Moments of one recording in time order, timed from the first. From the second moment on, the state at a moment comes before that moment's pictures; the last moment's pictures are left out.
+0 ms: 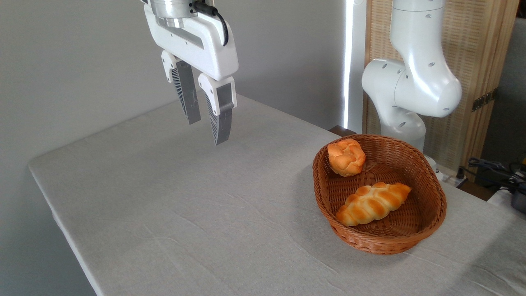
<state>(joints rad) -0.03 -0.02 -0.02 -1.56 -0.09 1.56 0.76</state>
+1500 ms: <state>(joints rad) -0.03 -0.02 -0.02 -1.58 -0.01 1.56 0.72</state>
